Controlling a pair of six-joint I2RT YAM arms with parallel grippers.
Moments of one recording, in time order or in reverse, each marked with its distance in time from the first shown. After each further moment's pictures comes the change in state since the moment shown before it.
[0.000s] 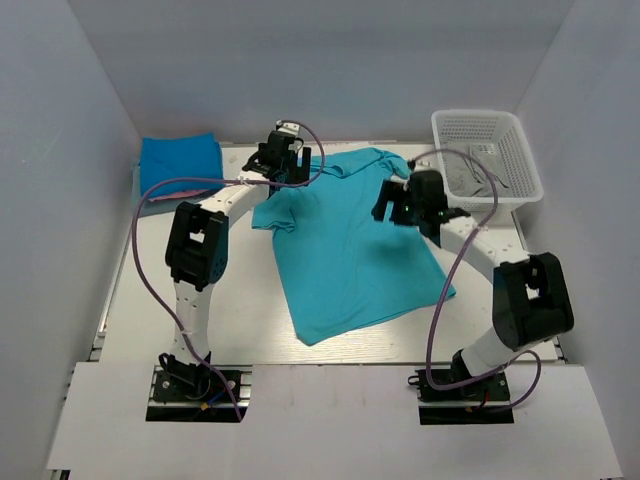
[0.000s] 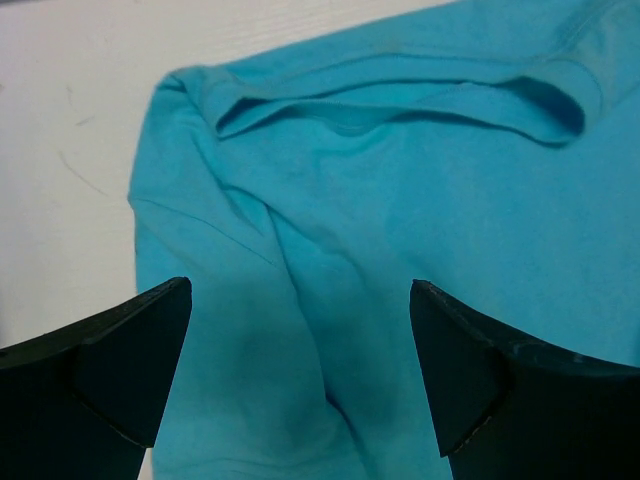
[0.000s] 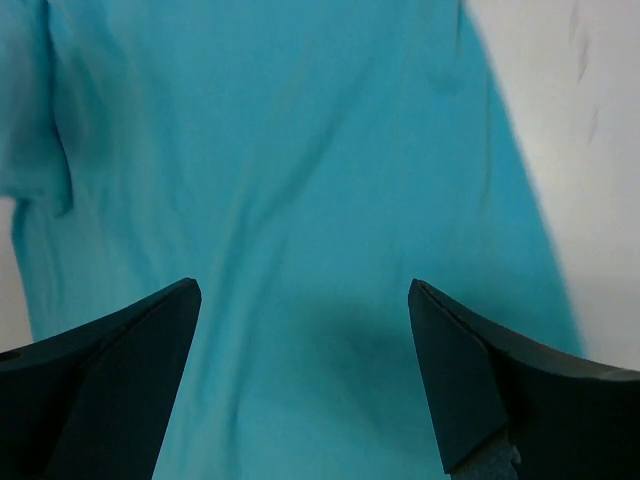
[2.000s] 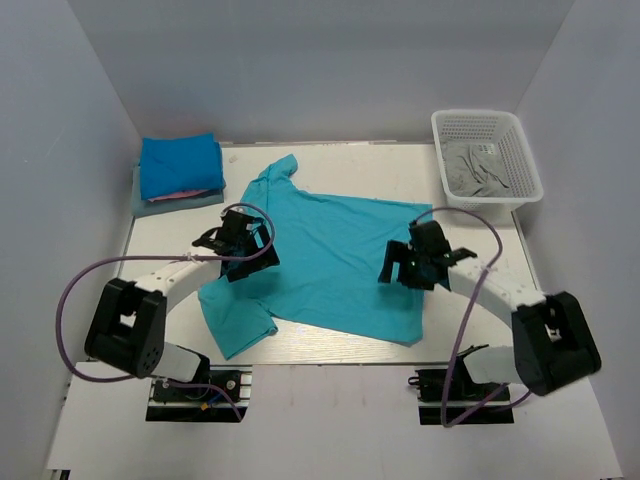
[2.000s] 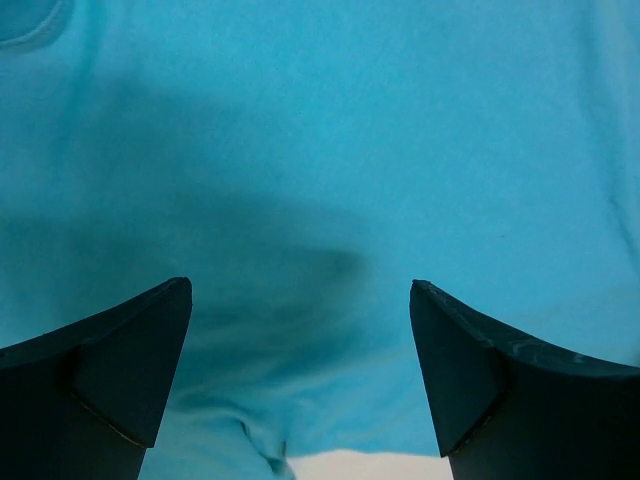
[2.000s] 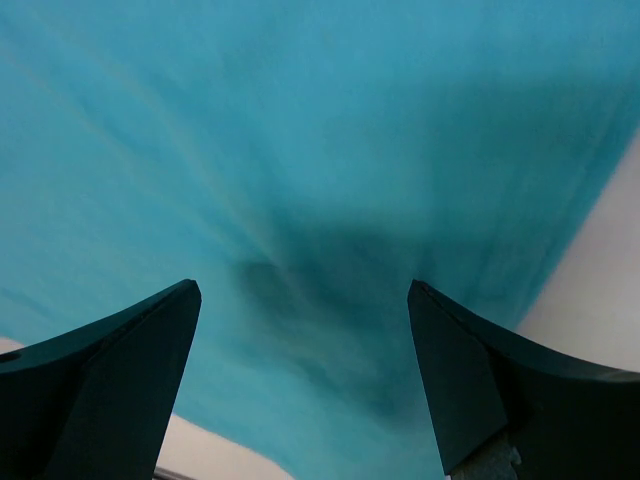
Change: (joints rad) left arm 0.026 -0.739 -0.958 -0.146 0.190 -0.546; right arm 0.073 -0.231 -0.351 -0.273 -0.051 0.127
